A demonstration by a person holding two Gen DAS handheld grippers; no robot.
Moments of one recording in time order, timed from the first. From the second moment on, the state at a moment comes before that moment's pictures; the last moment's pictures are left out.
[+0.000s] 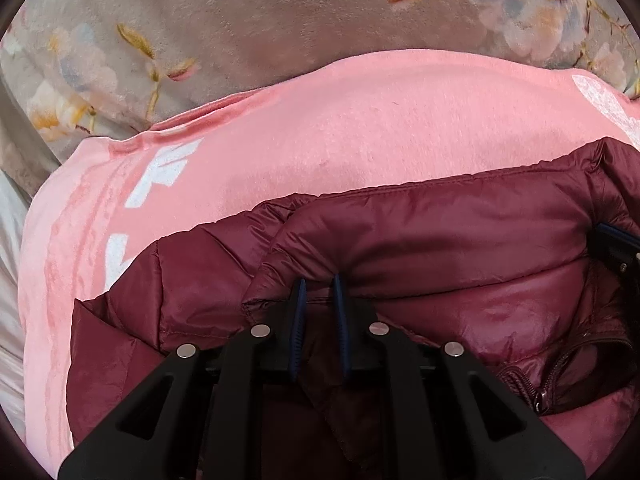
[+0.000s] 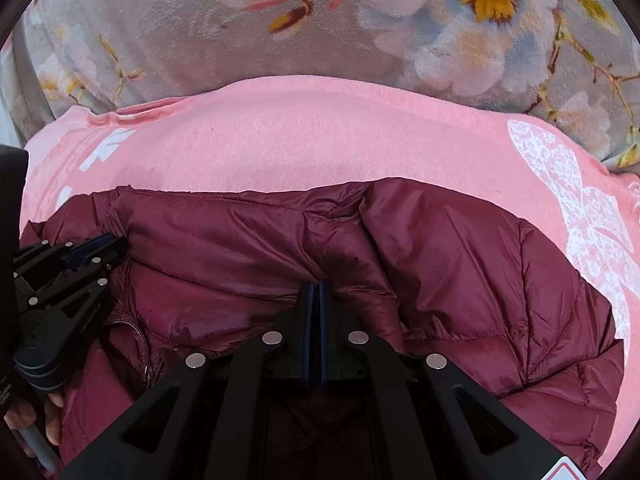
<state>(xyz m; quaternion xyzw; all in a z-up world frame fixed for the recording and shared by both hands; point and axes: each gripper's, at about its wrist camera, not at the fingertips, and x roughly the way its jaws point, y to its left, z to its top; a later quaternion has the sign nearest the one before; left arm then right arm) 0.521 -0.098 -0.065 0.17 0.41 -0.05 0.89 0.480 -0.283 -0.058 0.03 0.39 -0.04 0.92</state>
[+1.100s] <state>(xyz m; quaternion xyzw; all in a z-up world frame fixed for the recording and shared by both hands) 0.166 0.172 -0.043 -0.09 0.50 -0.08 0.86 -0.020 -0.334 -0.080 0.22 0.39 -0.08 0.89</state>
